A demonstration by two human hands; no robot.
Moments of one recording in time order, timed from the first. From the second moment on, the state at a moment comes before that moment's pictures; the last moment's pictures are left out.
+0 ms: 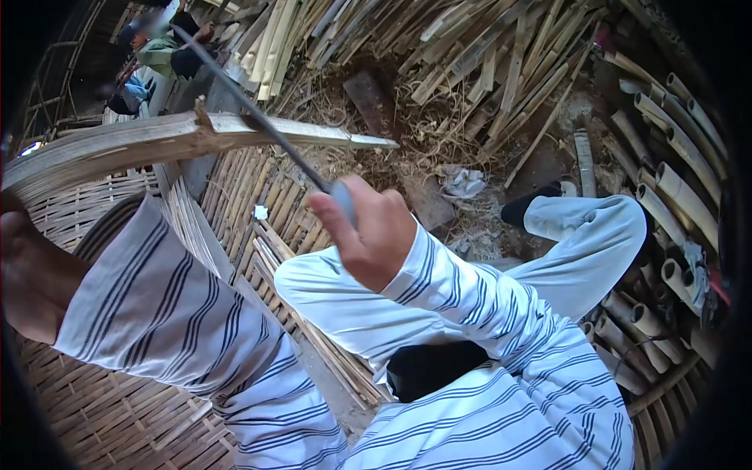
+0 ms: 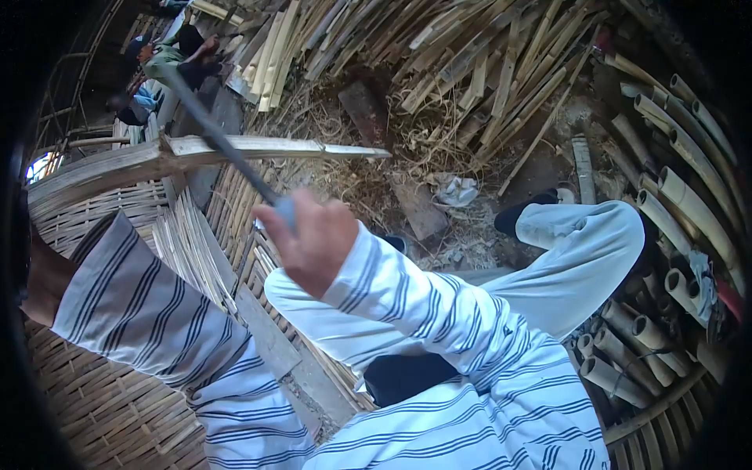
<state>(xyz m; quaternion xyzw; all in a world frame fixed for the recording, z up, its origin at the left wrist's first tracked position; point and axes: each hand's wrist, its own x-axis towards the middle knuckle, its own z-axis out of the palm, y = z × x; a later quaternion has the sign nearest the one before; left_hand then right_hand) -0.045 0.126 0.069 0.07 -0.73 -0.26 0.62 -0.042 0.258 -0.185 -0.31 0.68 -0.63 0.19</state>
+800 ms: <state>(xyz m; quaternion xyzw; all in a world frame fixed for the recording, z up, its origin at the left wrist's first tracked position) -0.038 0.122 0.063 0.02 -0.73 -0.23 0.64 -0.044 0.264 -0.318 -0.24 0.78 -0.55 0.17</state>
